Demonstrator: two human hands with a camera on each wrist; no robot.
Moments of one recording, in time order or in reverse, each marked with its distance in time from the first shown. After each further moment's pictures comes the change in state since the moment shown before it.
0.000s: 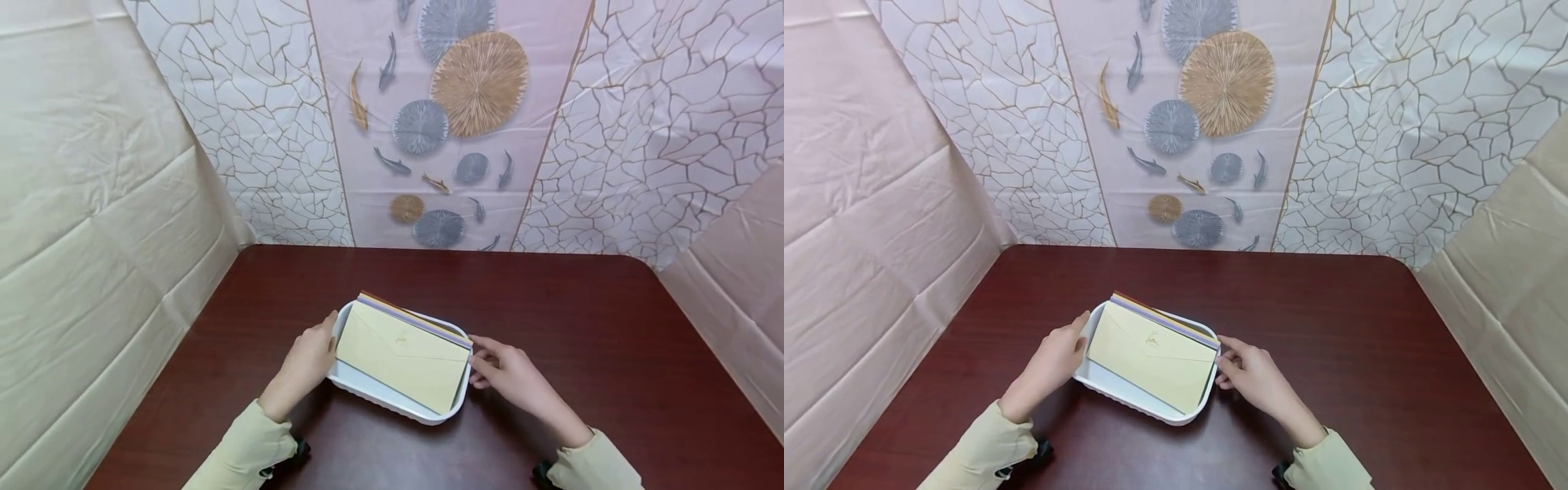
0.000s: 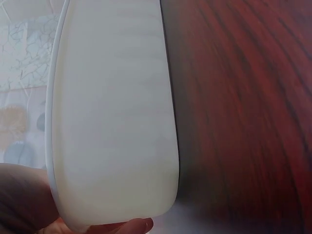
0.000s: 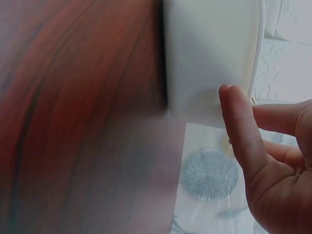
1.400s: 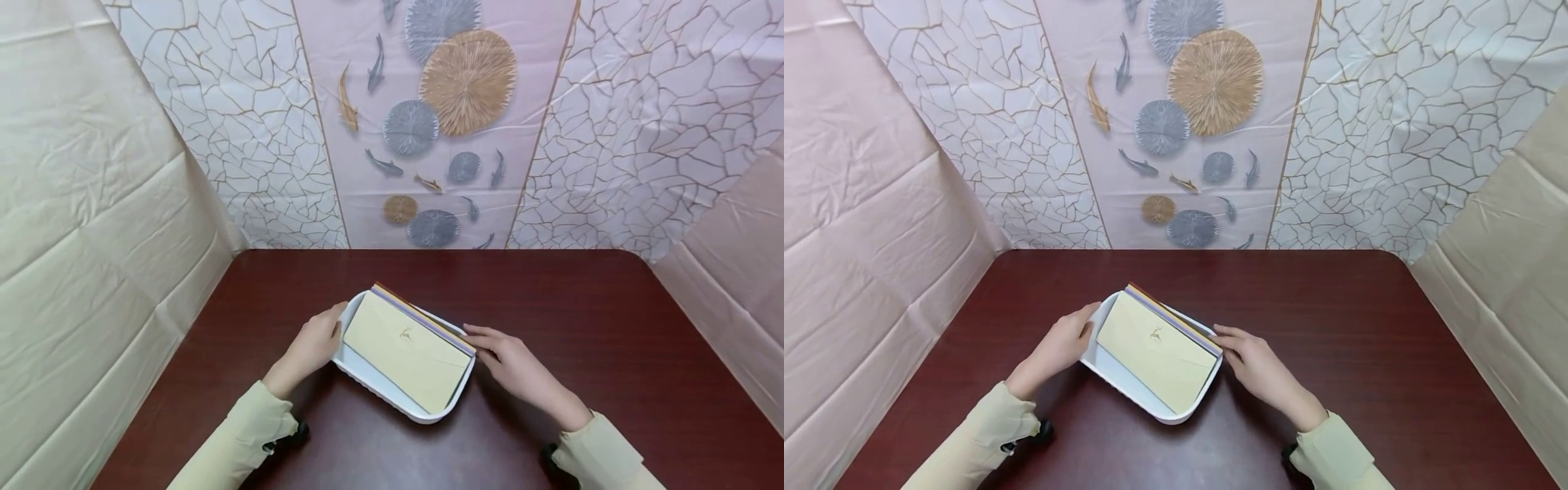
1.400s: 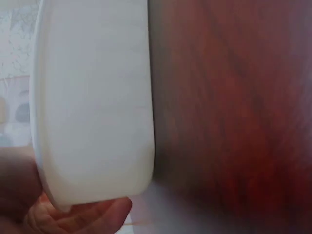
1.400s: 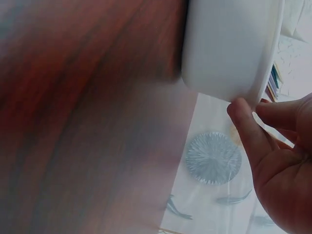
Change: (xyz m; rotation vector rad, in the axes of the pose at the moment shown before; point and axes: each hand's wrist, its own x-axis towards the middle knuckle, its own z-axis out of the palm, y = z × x) left_hand 0.038 -0.011 0.013 -0.110 -0.073 0.093; right_hand 0.006 0.011 -0.013 -0.451 0.076 -0.326
